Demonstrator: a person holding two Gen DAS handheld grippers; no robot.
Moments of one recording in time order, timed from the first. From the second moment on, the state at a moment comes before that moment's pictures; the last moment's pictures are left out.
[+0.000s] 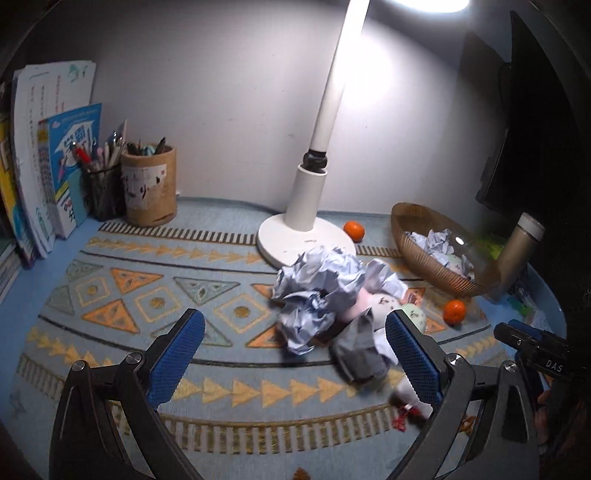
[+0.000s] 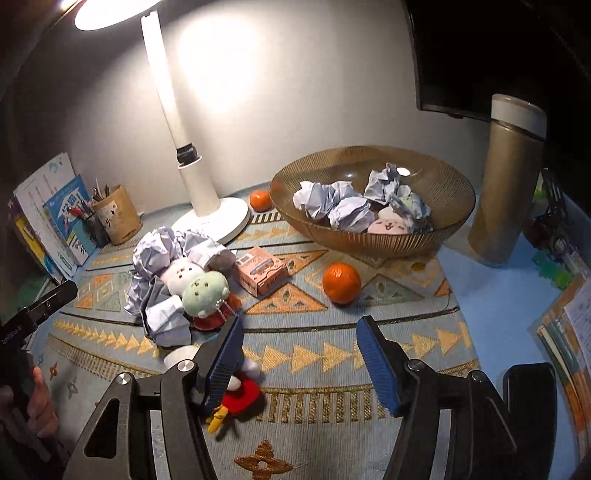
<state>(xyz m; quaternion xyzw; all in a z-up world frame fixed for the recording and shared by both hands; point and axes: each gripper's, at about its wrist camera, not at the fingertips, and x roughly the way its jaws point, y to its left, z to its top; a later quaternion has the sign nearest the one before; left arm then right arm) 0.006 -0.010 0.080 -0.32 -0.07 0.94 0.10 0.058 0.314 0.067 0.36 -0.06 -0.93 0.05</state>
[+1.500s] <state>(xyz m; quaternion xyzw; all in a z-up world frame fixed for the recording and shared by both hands) -0.037 0.054 0.018 -0.42 -0.10 0.86 0.27 0.093 0.260 0.045 0.45 0.00 -0.86 0.24</state>
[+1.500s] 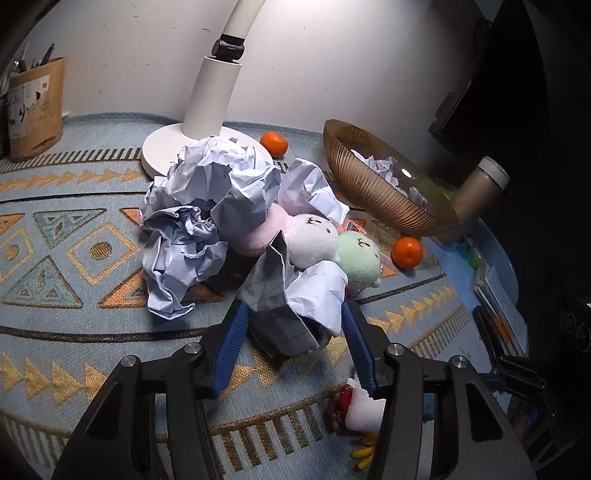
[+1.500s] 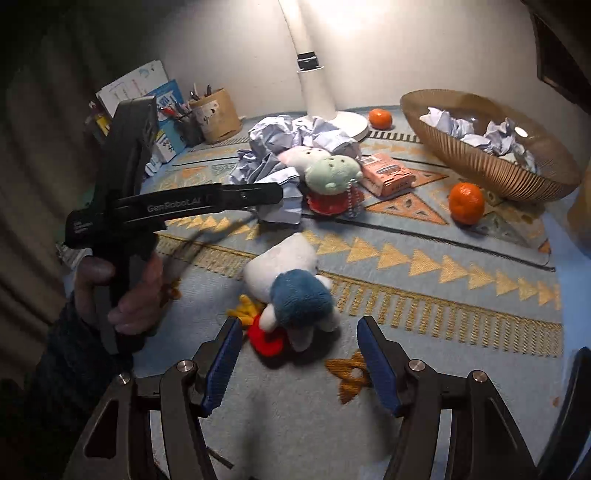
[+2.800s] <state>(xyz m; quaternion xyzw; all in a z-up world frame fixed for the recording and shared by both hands) 0.017 0.032 0.027 -0.38 -0.06 0.89 0.24 0.067 0.311 0.036 0.43 -0.09 -0.89 0.11</state>
